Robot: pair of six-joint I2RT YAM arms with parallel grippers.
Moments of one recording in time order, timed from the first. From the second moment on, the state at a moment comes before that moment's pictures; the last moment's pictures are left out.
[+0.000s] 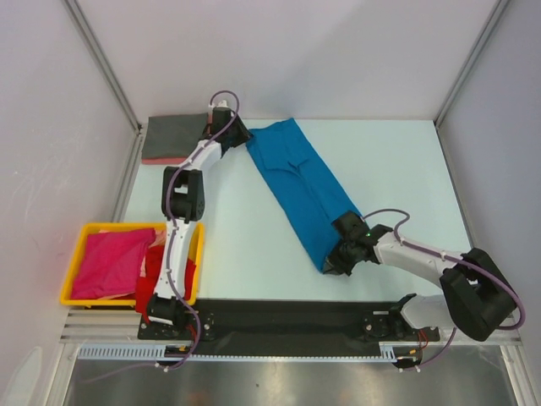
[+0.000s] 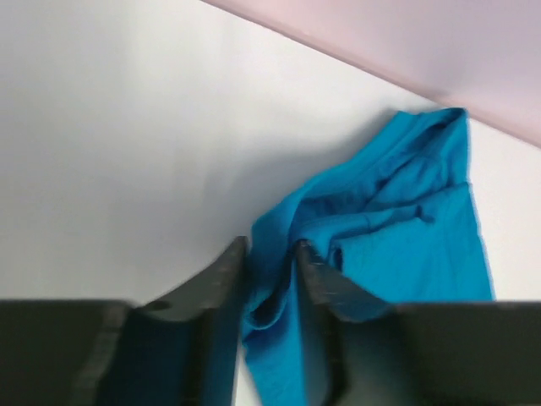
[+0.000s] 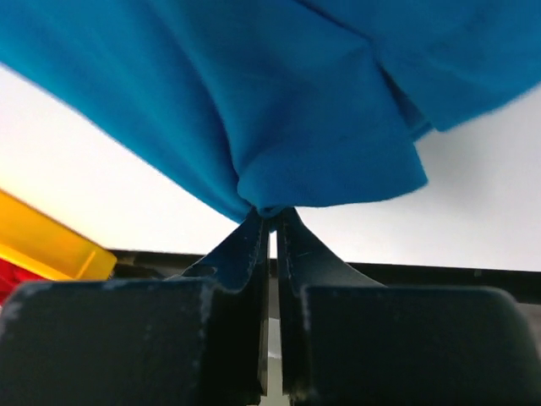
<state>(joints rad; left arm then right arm) -0.18 2.67 2.27 -0.15 0.14 -0.61 0.62 1.29 0.59 -0.52 -0.13 1.29</state>
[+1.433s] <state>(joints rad) -0.37 2.27 1.70 -0.28 0.08 -0.72 -0.09 1.43 0.88 -0.66 -0.19 0.51</state>
